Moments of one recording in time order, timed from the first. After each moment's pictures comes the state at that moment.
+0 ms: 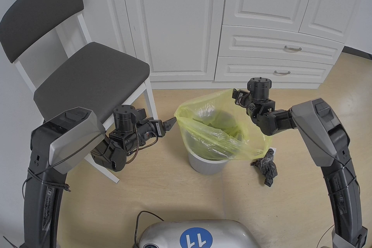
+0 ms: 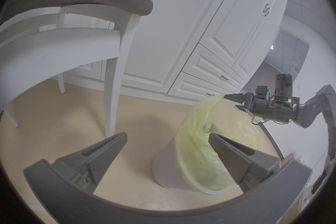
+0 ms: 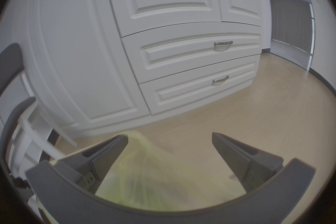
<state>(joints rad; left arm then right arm) -0.33 2.53 -1.29 -1.06 -0.20 -0.29 0.32 2.63 -1.91 -0.56 -0.41 0.33</state>
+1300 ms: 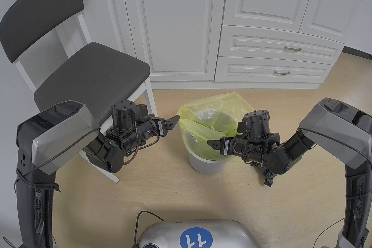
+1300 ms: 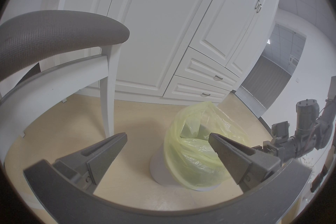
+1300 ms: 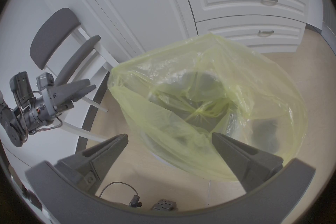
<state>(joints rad) -0.38 2.39 -1.16 -1.06 -0.16 -0.24 0.48 2.31 -1.10 -0.73 -0.03 0.34</state>
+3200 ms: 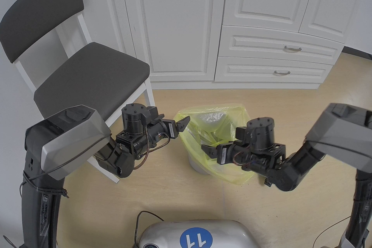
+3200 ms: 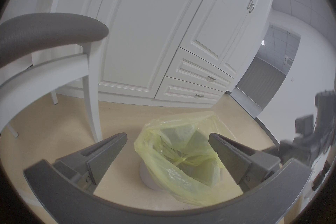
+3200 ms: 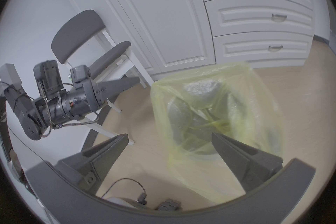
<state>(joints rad) -0.44 2.43 -1.19 -1.11 -0.13 -0.24 0.57 2.21 -0.89 -0.96 -0.05 0.30</state>
